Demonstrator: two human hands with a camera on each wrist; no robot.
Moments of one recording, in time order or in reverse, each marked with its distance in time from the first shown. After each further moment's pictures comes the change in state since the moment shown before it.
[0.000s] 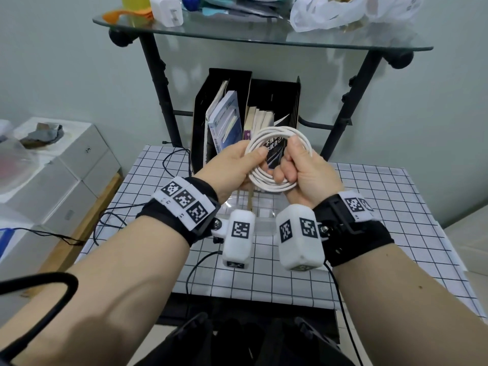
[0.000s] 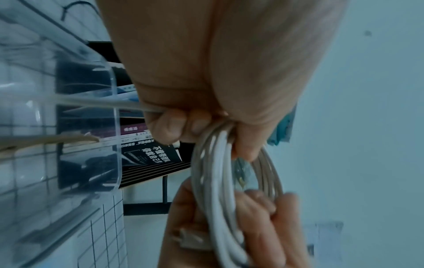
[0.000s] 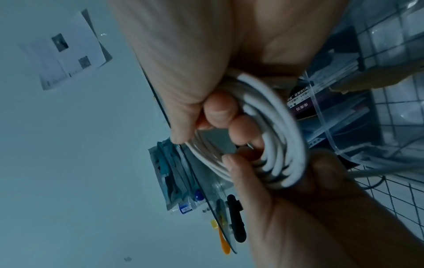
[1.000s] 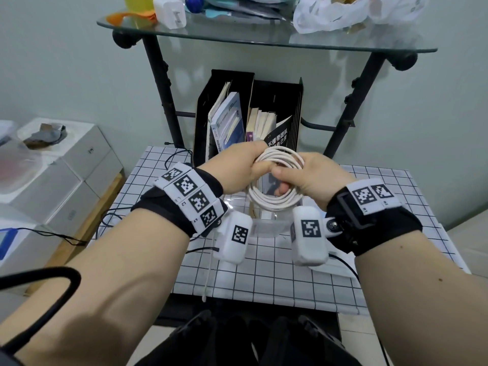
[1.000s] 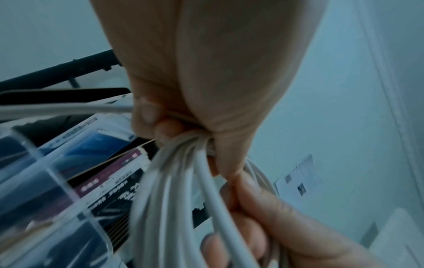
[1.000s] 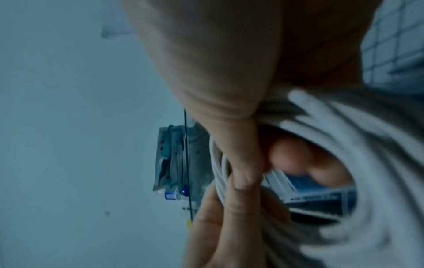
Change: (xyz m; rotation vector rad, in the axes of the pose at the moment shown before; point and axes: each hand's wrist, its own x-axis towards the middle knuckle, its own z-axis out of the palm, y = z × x) left_hand 0.011 0.016 -0.013 0.959 -0.091 0.238; right_hand 0.004 -0.025 -0.016 -0.874 -0.143 0.119
